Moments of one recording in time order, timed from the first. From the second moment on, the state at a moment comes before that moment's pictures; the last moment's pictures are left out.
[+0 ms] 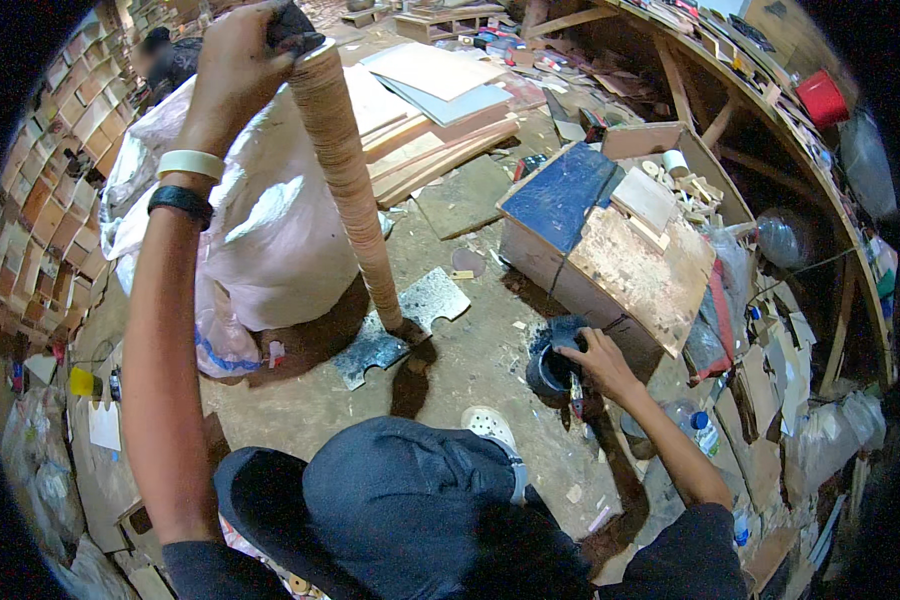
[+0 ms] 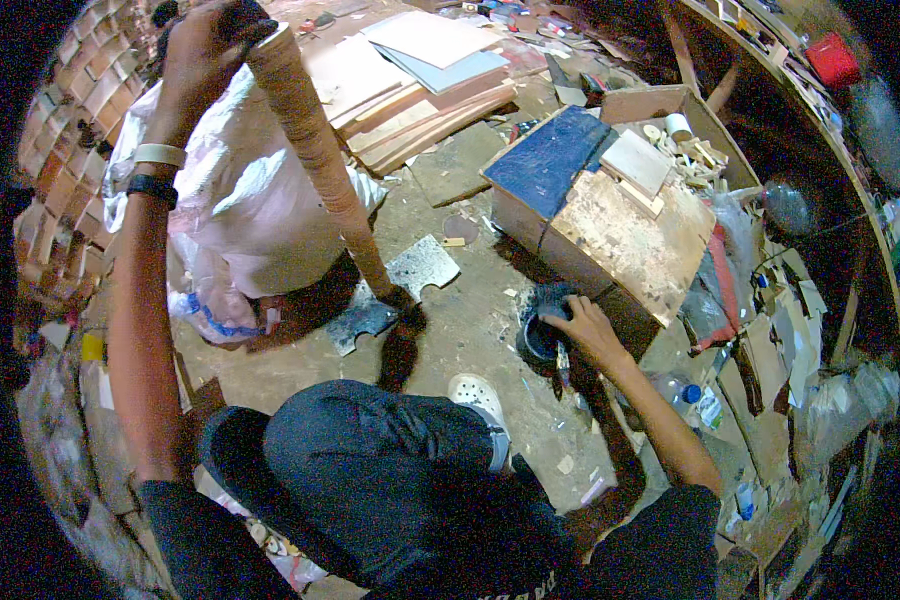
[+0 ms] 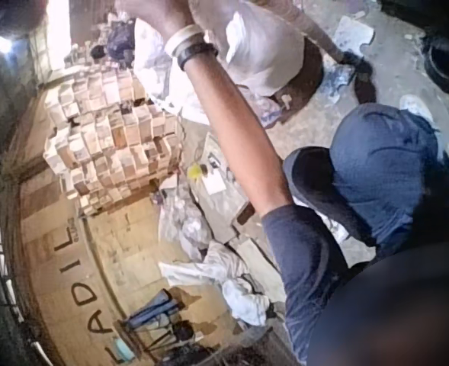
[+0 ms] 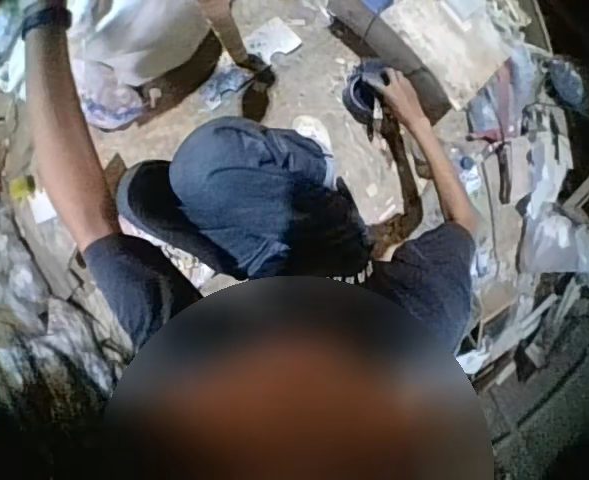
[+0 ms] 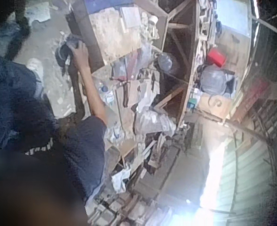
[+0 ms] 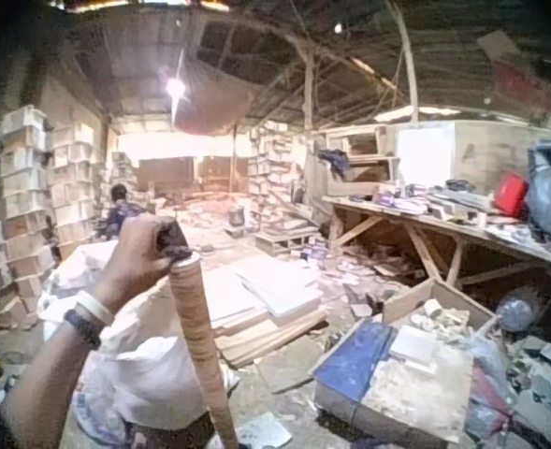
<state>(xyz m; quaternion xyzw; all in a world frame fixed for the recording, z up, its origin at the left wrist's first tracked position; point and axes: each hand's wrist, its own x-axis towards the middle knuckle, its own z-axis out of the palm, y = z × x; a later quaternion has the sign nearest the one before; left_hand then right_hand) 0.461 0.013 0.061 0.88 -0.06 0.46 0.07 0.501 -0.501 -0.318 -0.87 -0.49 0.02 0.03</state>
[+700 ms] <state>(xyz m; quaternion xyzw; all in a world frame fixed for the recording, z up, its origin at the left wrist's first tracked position) 0.447 0.006 0.052 0.87 -0.02 0.49 -0.01 0.468 -0.488 -0.294 -0.89 -0.21 -0.04 0.41</state>
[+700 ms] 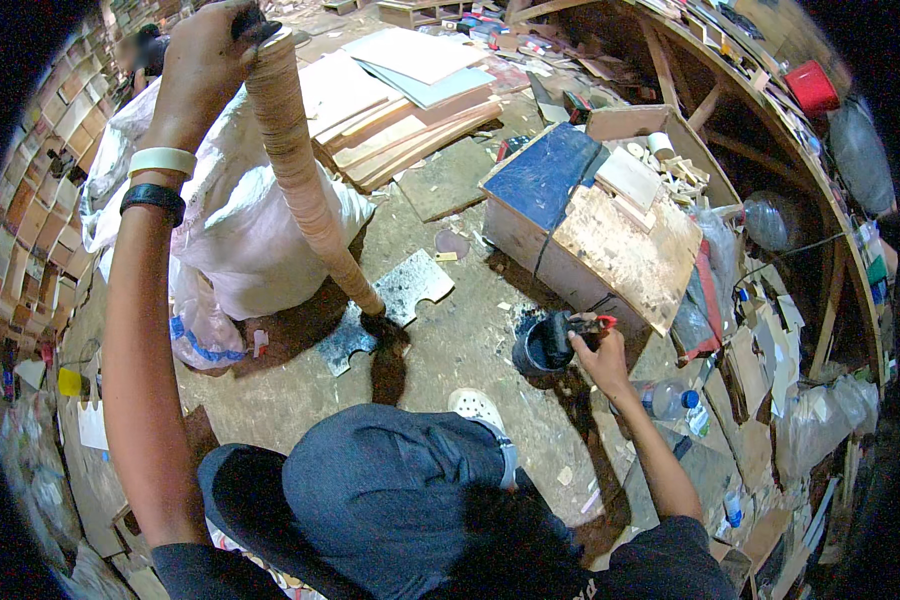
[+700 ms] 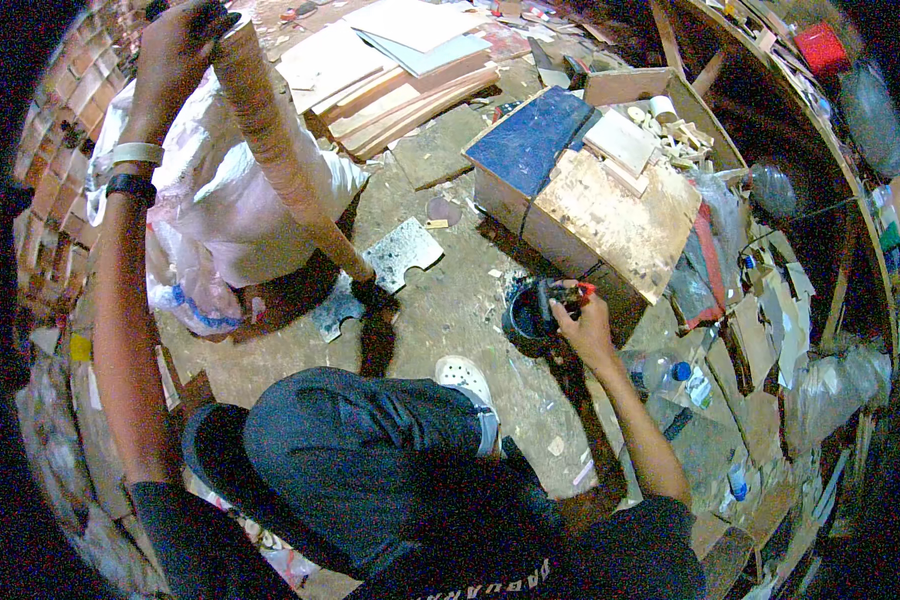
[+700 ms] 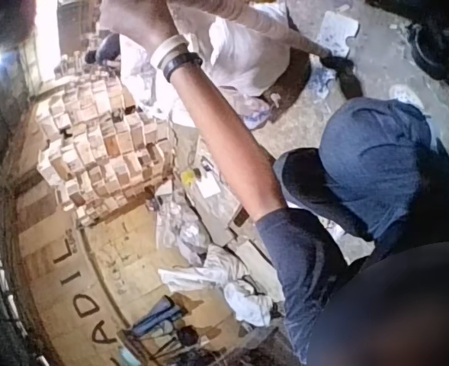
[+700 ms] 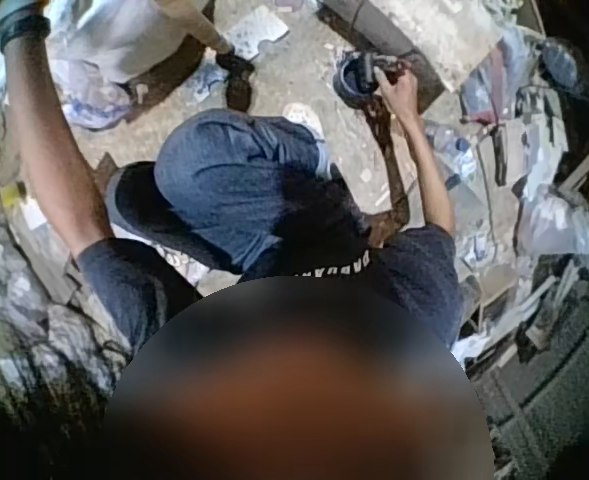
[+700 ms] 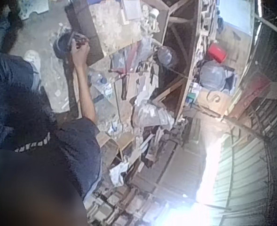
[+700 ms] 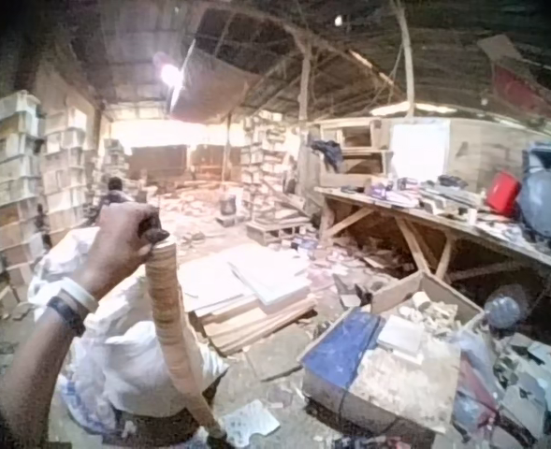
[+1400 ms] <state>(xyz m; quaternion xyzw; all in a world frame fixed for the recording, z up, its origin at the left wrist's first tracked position) 0.457 -0.005 0.060 0.89 -0.02 0.44 0.06 0.462 -0.484 -0.284 -0.91 -0.16 0.00 0.39</state>
